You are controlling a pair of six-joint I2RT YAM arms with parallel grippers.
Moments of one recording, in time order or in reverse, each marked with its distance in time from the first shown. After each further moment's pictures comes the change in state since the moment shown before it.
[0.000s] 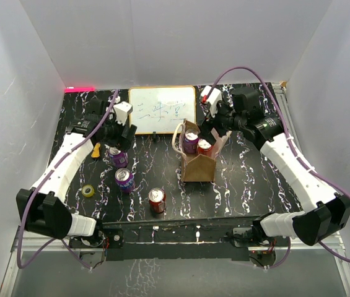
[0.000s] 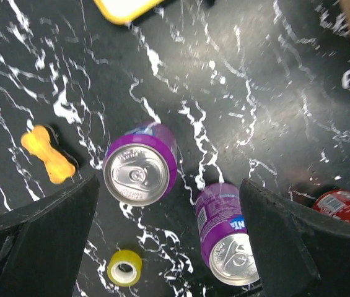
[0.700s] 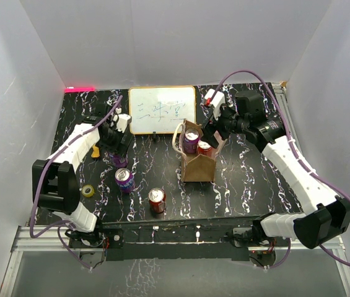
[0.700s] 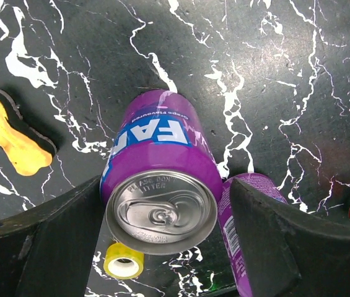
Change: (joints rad) left arm 0.085 0.238 -0.036 -0.039 -0.020 0.043; right arm -0.036 -0.028 -0.059 0.003 -0.033 0.005
